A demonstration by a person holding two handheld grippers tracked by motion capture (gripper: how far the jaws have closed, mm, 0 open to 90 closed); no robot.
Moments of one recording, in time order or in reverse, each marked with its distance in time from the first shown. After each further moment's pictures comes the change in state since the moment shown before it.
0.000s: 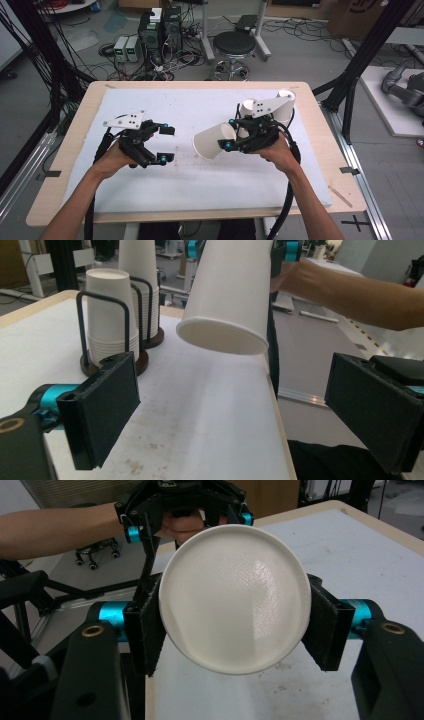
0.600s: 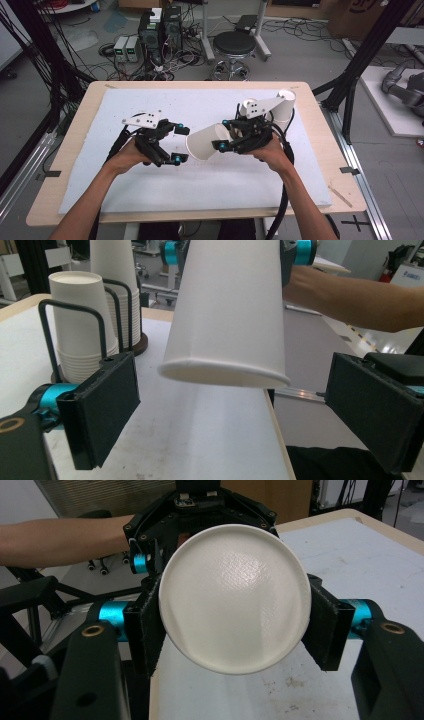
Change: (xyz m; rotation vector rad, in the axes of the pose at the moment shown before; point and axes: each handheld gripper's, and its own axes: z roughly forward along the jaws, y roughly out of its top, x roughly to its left) left arm 0.006 0.005 0.036 0.015 -0.066 0.028; right arm -0.001 0.001 0.014 -0.031 0.050 -0.011
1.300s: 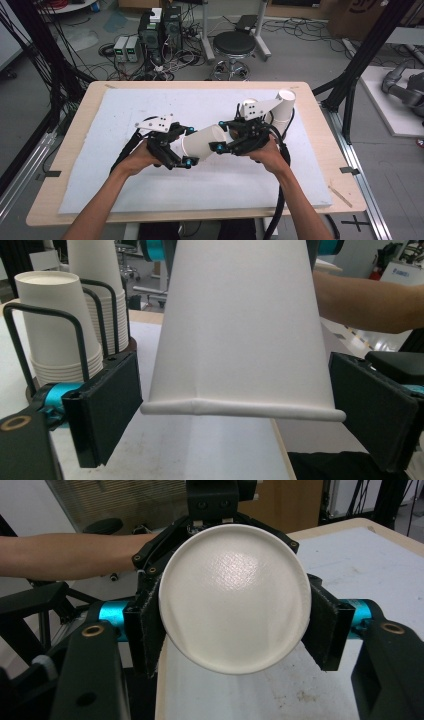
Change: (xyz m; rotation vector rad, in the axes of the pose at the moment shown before) left arm 0.001 -0.005 0.026 0.001 -0.035 0.020; right arm 0.001 -0.002 0.007 -0.037 0.032 -0.009
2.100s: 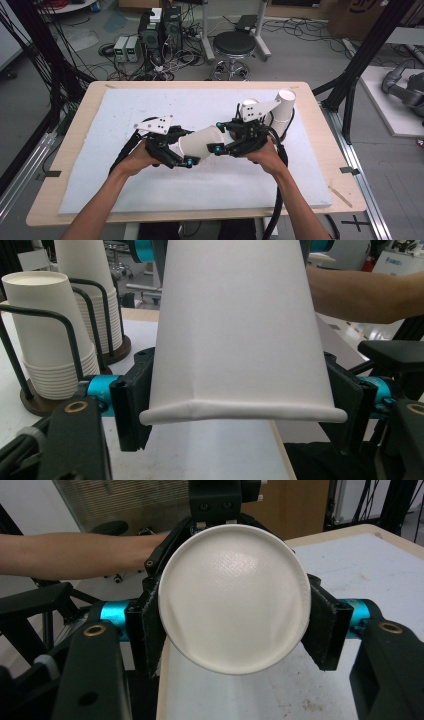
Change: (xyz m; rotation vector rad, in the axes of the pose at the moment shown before) left arm -0.002 0.001 -0.004 0.020 -0.022 0.026; right arm 0.001 -0.002 0.005 -0.016 0.021 -0.013
